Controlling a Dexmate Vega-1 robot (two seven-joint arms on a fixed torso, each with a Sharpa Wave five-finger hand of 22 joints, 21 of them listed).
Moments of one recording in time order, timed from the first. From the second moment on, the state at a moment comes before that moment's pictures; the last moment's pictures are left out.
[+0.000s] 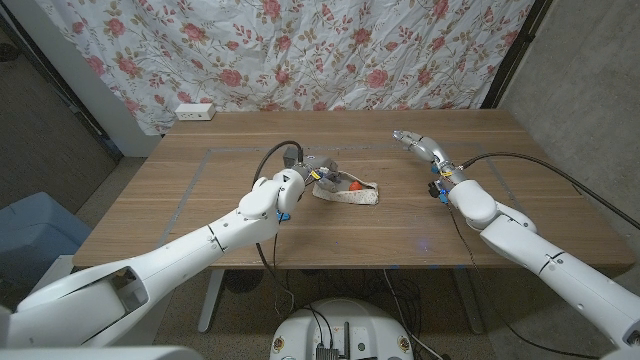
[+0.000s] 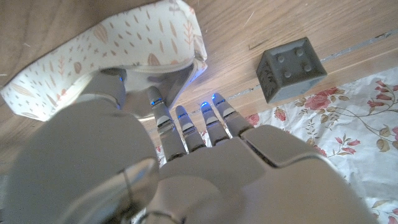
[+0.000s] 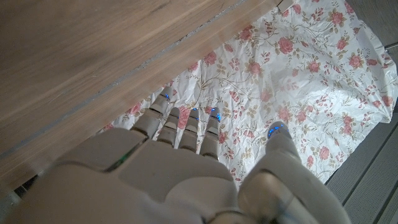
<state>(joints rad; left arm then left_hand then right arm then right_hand) 0.63 0.63 0.90 -1.82 0.77 0.51 -0.20 0.83 -0.12 0.38 -0.15 0.18 0.75 -0.18 0.17 0.18 0.32 -0.17 0.17 0.17 0.22 -0.04 0.17 0.17 0.22 0.00 0.18 0.17 -0.94 -0.75 -0.45 -1.64 0.10 0.14 -0.22 0.31 0.03 0.32 -0.16 0.19 0.38 -0.14 0.20 0.18 0.22 -0.02 0.19 0.20 0.11 0.02 0.20 0.22 0.34 0.04 0.18 0.16</state>
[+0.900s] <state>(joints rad) 0.66 0.63 0.89 -1.80 0.69 0.49 -0.13 0.80 -0.12 0.36 -0.14 0.18 0.73 -0.18 0.17 0.18 0.29 -0.14 0.17 0.17 0.20 -0.04 0.17 0.17 0.19 0.01 0.18 0.17 -0.92 -0.83 -0.50 -1.77 -0.11 -0.02 -0.22 0.47 -0.01 0.36 -0.20 0.19 0.45 -0.12 0.23 0.19 0.19 -0.01 0.19 0.20 0.09 0.04 0.20 0.21 0.32 0.06 0.18 0.16</state>
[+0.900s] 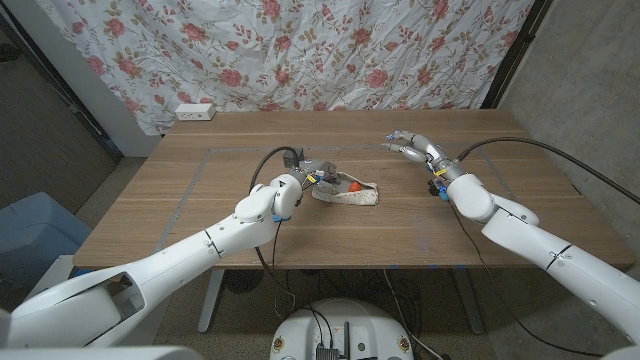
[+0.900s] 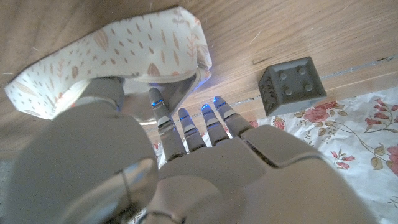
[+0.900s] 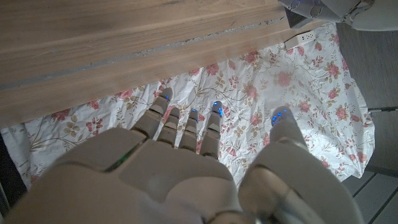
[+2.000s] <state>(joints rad) 0.64 0.62 0.90 -1.76 0.64 0.45 -0.08 0.77 -0.12 0.34 -0.14 0.18 0.71 -0.18 0.17 0.18 0.29 -0.13 0.18 0.17 0.19 -0.04 0.17 0.17 0.18 0.01 0.18 0.17 -0.86 -0.89 -0.59 -1.91 -0.37 -0.18 -0.08 0.71 -0.08 0.41 -0.19 0.19 0.58 -0.16 0.32 0.22 0.18 -0.02 0.19 0.20 0.09 0.04 0.20 0.21 0.31 0.06 0.19 0.16</state>
